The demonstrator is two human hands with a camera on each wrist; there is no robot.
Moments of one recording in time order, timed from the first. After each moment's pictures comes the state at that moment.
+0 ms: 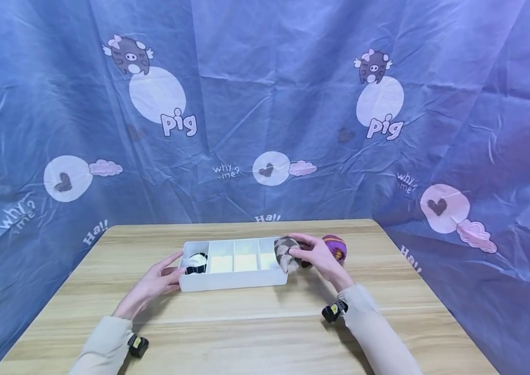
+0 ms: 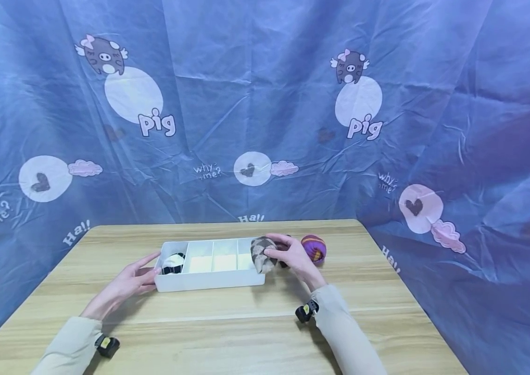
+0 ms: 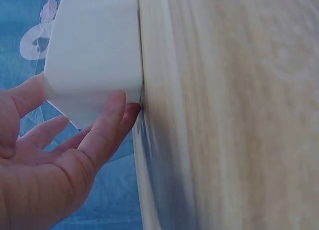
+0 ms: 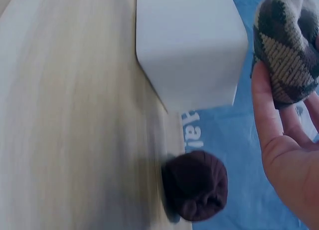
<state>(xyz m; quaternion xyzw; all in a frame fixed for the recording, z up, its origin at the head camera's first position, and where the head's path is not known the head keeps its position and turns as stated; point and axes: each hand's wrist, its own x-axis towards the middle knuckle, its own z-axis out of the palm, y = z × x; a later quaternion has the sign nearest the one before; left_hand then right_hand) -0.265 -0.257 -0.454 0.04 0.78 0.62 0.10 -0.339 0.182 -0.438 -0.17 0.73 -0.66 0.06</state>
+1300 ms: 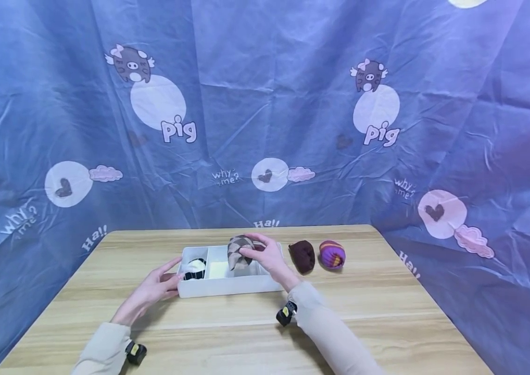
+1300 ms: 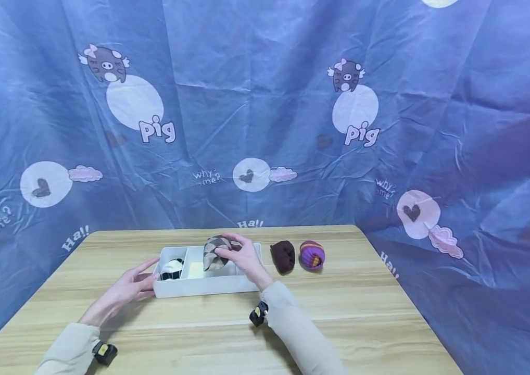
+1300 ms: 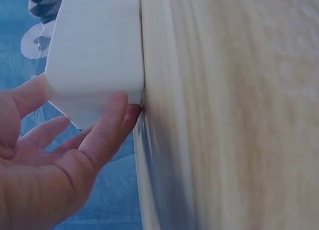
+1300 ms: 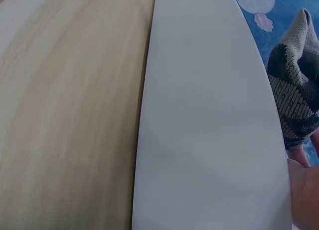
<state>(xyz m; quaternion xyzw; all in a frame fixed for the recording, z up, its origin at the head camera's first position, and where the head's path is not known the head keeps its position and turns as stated) -0.265 -0.256 -0.455 0.05 0.77 0.62 0.10 -0.325 0.061 -0.411 -0.18 0.71 -0.68 0.05</state>
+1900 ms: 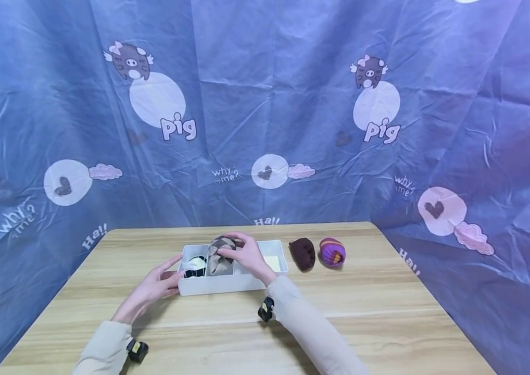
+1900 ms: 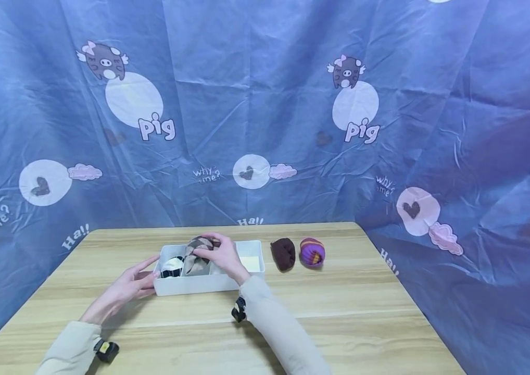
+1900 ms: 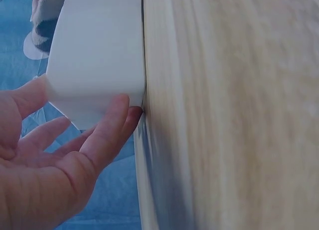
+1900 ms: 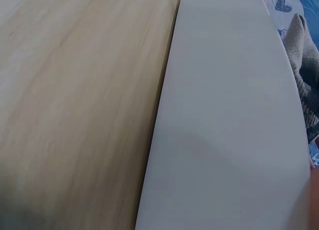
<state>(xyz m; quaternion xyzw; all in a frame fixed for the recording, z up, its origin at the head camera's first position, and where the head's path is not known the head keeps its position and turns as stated) -0.265 -0.257 -0.456 0.05 0.78 0.62 0.10 -0.340 0.008 -0.428 -0.20 0.75 -0.63 0.01</state>
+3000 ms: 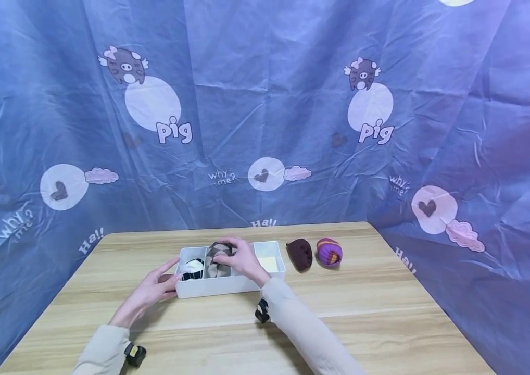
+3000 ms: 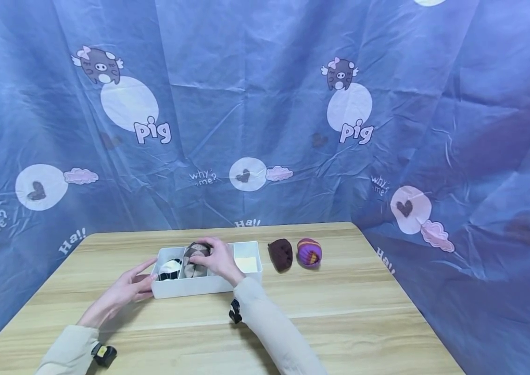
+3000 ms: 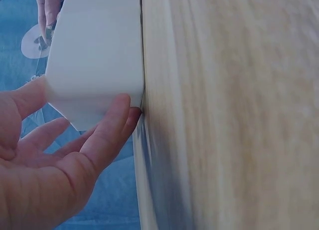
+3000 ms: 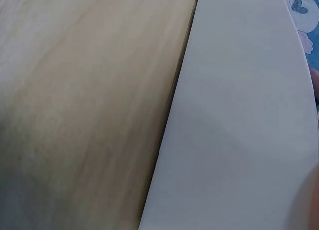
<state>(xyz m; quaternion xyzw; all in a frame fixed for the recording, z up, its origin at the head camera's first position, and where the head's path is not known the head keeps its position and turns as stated) -0.266 -0.258 -0.458 0.05 0.77 0.63 0.10 -0.350 0.000 -0.446 -0.24 0.84 -0.49 -0.07</state>
